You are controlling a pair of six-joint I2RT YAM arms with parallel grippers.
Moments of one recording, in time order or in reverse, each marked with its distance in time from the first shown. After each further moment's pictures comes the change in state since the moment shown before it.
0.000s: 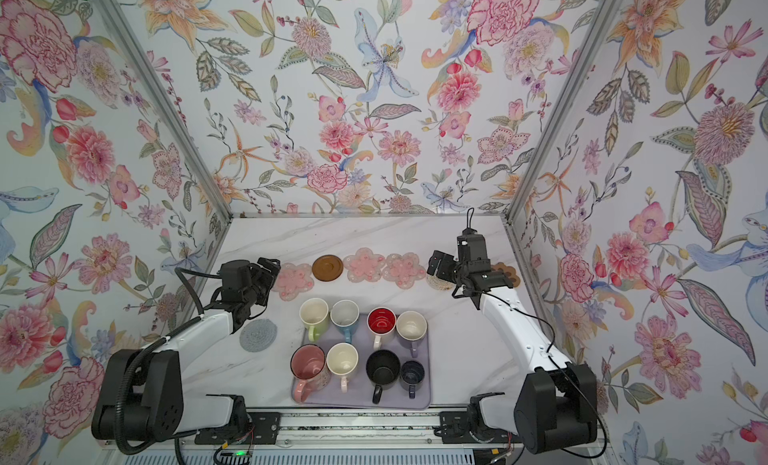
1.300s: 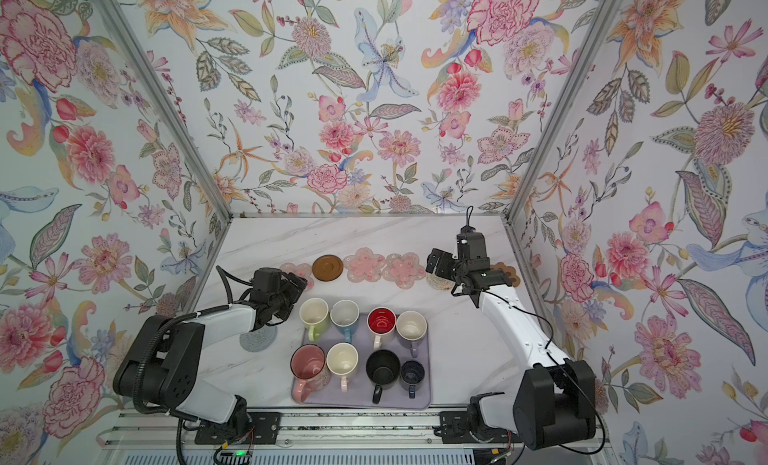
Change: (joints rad) left arm -0.152 0.233 0.003 0.035 0.003 -0.047; right arm 0.000 0.014 0.003 0.031 -0.023 -0.007
